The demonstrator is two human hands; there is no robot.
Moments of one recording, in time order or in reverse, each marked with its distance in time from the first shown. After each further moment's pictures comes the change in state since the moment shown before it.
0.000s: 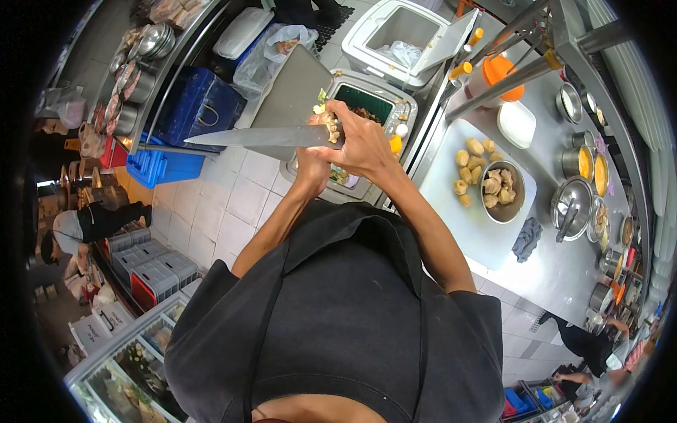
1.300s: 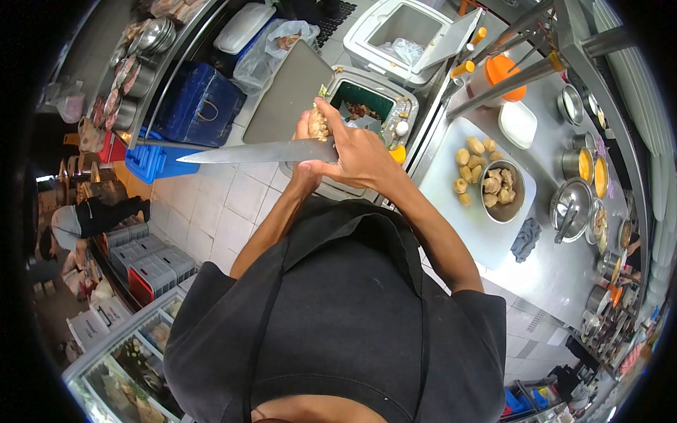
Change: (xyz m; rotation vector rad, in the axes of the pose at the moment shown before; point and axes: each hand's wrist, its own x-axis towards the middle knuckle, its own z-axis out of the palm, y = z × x) left_hand 0.002 -0.010 -0.030 0.517 -0.146 0.426; right_hand -0.007 -0.028 -0.017 0.006 -0.336 0.112
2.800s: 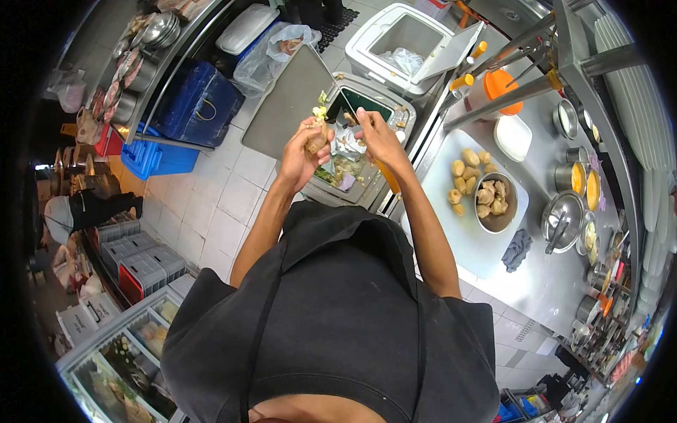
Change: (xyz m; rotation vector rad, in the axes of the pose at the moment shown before) left_hand 0.016 0.005 -0.023 -0.835 -0.060 -0.586; right_hand 0.022 0.075 0.012 0.545 0.168 0.606
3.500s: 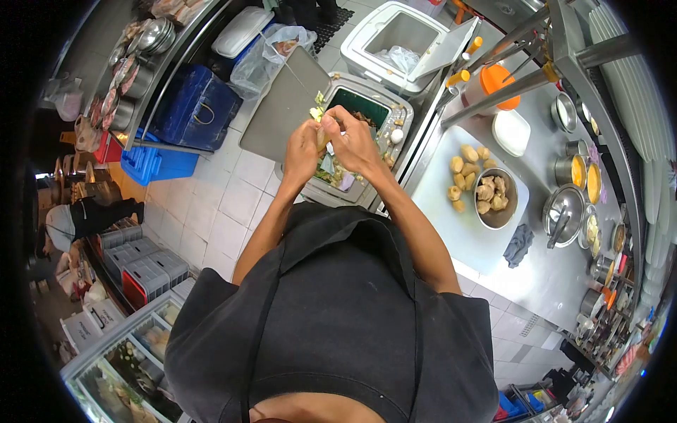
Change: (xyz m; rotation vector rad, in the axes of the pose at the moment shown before) left_hand 0.010 -0.012 0.006 0.900 0.283 0.338; right_hand -0.013 -0.019 0.038 -0.047 0.069 -0.574
